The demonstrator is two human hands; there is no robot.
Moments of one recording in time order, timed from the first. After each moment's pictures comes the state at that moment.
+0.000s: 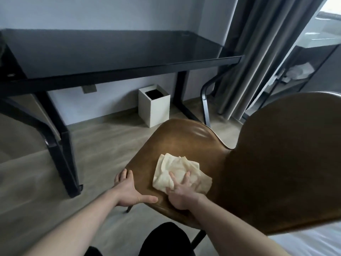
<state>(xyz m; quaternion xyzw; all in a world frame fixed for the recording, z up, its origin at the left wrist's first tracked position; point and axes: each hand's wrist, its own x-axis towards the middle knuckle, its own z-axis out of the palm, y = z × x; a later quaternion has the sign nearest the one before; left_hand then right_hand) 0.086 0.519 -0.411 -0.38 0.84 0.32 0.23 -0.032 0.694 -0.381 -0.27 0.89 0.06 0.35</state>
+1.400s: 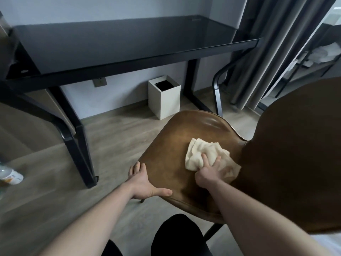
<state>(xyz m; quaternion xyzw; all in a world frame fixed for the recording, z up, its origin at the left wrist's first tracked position) 0.088 0.522 -0.404 -0.38 0.83 0.34 0.24 -0.098 0.695 -0.441 -0.11 0.95 -0.08 0.28</state>
